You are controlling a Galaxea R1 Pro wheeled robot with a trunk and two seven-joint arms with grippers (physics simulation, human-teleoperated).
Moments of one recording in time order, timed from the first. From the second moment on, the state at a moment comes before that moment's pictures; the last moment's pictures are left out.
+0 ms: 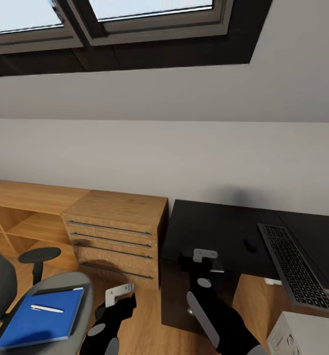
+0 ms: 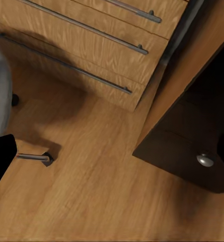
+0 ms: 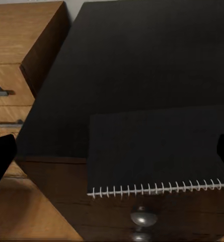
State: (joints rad) left arm -0.04 -0.14 -0.21 -1.45 0.28 0.47 0.47; right arm -0.44 0.10 0.46 -1.06 -0.36 0.19 -0.56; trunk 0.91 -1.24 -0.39
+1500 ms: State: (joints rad) left arm -0.04 -0.14 -0.24 -1.43 0.28 0.47 0.47; right arm -0.44 0.10 0.46 -1.03 -0.36 0.16 -0.56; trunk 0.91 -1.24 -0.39
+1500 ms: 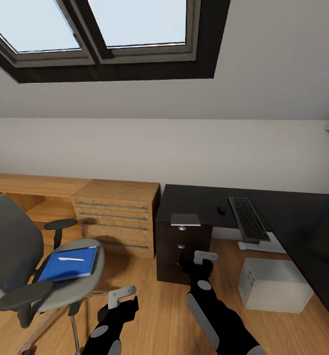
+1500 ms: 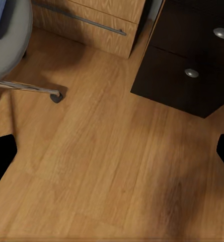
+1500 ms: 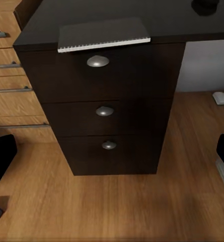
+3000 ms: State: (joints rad) left arm -0.04 -0.08 -0.17 -0.75 0.28 0.19 0.46; right arm -0.43 0.13 0.49 -0.15 -0.31 -0.36 -0.46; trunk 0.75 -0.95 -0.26
